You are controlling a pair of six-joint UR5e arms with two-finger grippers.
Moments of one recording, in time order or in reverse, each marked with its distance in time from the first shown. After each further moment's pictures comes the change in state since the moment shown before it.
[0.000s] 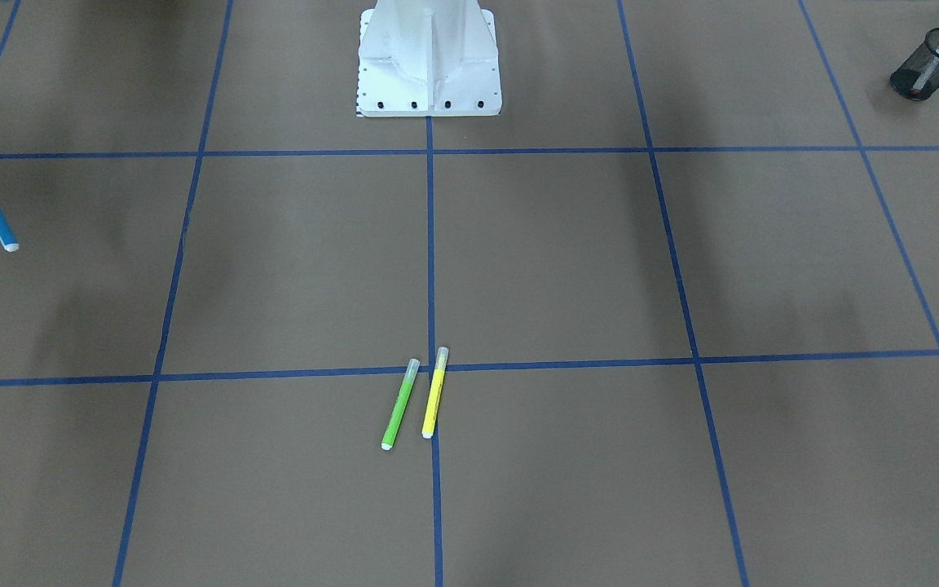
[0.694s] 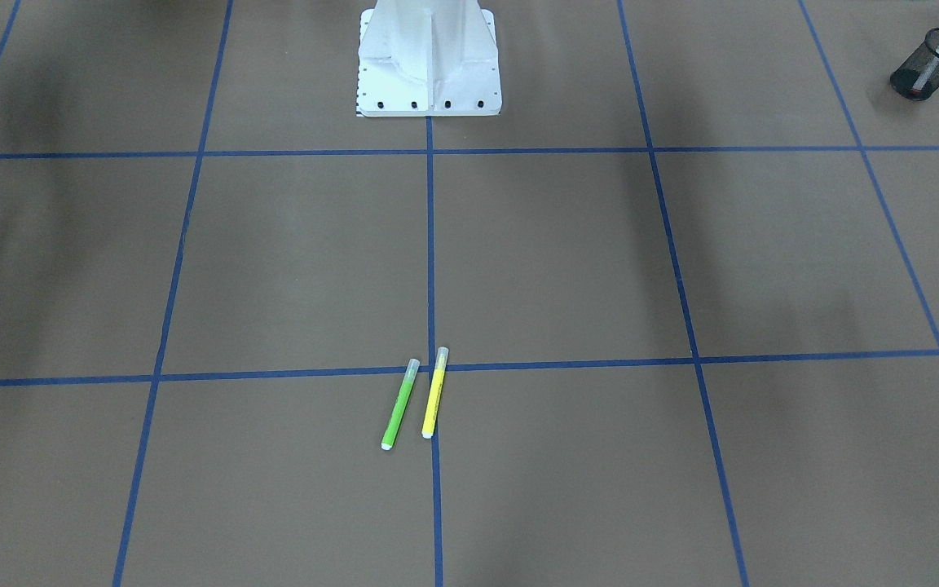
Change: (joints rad) left arm -0.003 0.005 -0.007 -0.020 0.001 0.002; right arm 0.066 -0.421 0.046 -0.002 -0.110 -0.323
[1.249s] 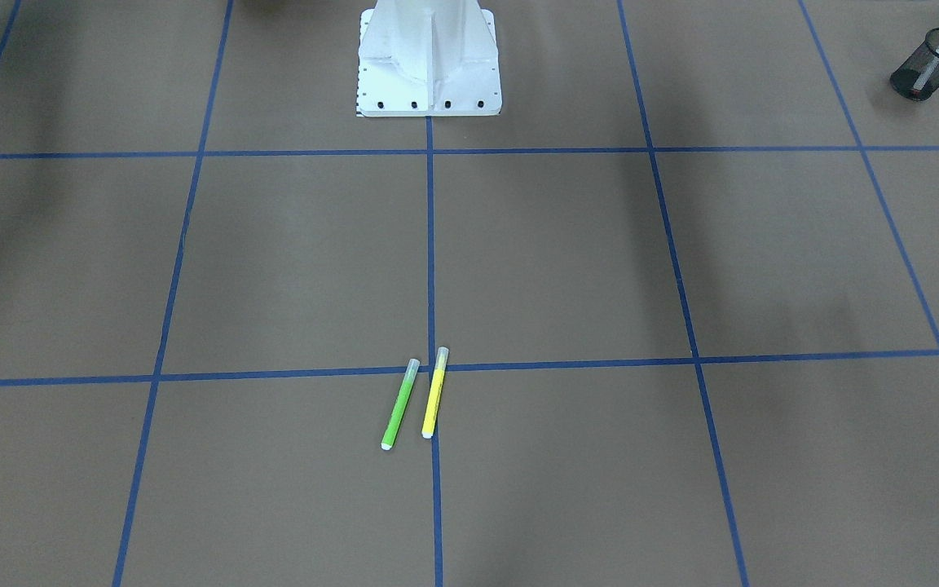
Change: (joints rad) left arm -0.002 0.000 -0.008 -0.005 0.001 0.000; right arm -0.001 -0.244 -0.006 0.001 -0.095 -0.089
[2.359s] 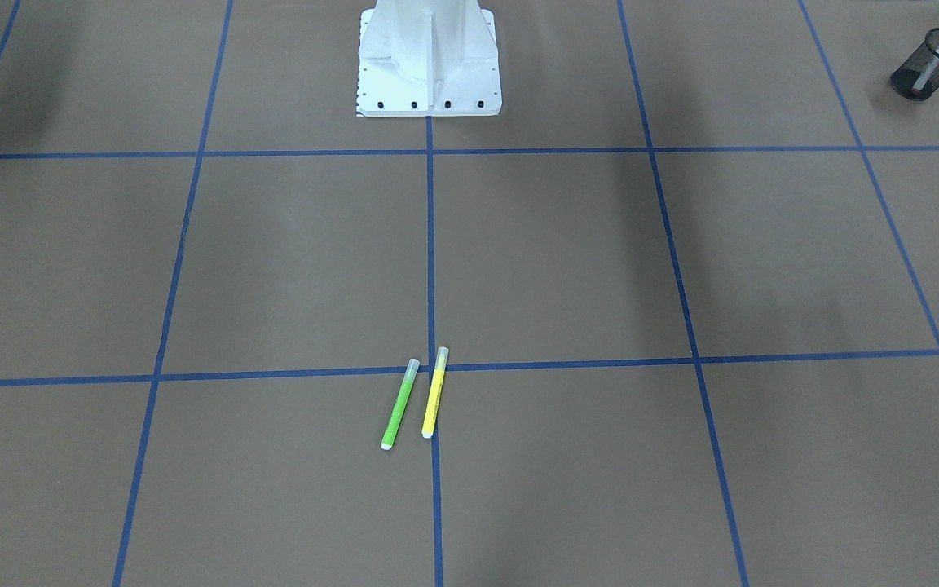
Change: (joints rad) left arm -0.003 0.041 -0.047 -0.024 0.001 0.000; right arm -0.003 -0.138 -0.225 0.155 -0.004 -0.061
